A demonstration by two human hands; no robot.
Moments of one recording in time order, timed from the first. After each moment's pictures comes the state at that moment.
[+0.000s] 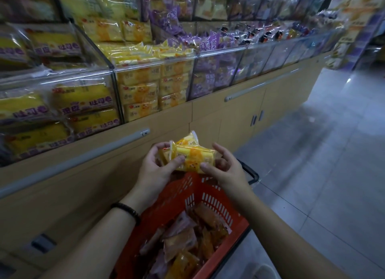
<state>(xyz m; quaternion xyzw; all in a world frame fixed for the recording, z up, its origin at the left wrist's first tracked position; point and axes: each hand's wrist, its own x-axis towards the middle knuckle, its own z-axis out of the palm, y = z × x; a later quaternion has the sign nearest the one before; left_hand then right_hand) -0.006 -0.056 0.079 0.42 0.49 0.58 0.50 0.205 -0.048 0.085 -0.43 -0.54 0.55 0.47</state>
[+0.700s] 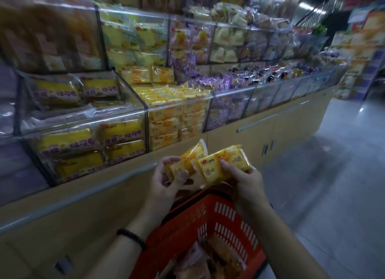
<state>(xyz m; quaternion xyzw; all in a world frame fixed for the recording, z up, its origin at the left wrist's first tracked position) -0.027 -0.097 0.138 0.50 0.45 0.61 0.42 0.179 -0.060 0.164 -0.37 -0.38 0.63 0.57</state>
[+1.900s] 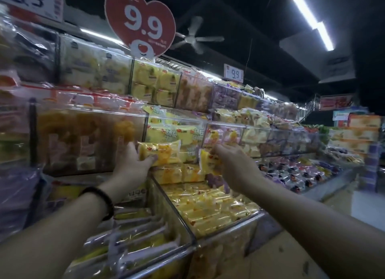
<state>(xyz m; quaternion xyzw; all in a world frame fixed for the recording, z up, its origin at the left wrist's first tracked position) -0.250 0.087 0.386 0.53 0.57 0.62 0.11 0.012 0.162 0.400 -0.41 -0.82 -0.22 0.35</state>
